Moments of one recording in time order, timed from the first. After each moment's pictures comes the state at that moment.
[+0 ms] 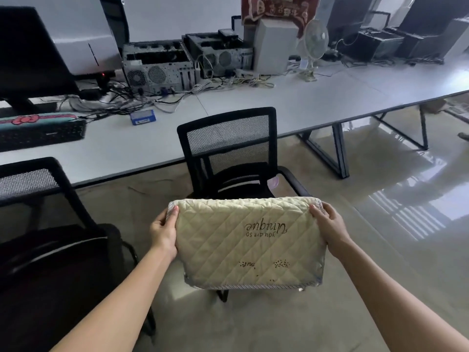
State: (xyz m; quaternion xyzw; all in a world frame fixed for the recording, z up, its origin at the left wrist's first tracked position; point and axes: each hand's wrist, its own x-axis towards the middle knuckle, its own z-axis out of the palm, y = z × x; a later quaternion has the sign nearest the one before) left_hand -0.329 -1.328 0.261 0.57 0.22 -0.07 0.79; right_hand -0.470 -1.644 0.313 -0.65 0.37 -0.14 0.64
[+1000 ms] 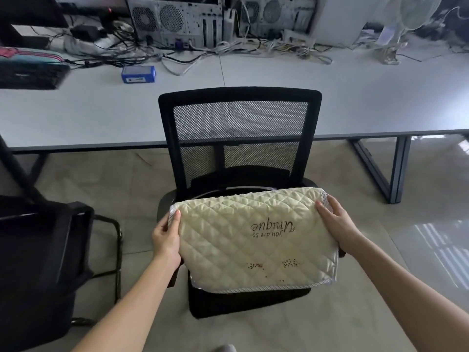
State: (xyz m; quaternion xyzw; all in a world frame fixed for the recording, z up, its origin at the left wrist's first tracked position) left_hand -0.241 -1.464 0.132 0.57 0.35 0.00 0.74; right_hand -0.260 -1.808 0.188 -0.76 0.30 0.06 0.58
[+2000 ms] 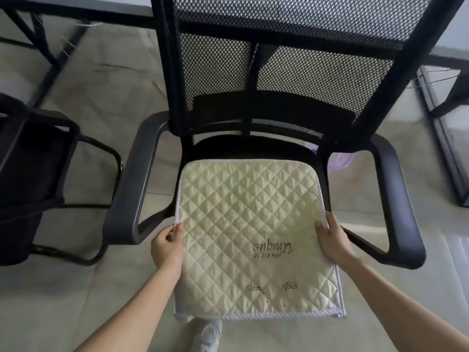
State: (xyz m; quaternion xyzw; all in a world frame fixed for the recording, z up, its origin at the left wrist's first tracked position) left_hand -0.312 -1.498 -0.123 0.70 0.47 0.01 0.53; right_hand -0.256 -1.839 -0.093 -0.88 0.24 0.19 0.36
